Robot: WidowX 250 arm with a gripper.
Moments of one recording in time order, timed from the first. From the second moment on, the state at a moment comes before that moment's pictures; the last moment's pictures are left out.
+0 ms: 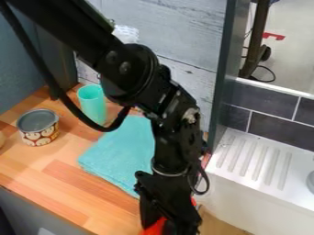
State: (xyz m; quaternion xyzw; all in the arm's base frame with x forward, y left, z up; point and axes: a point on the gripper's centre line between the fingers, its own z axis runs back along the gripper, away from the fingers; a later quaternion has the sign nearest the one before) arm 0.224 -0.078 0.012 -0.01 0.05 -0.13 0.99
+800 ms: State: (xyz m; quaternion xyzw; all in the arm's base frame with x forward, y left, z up) arm 0.209 -0.025 0.085 0.02 0.00 -0.08 1.00
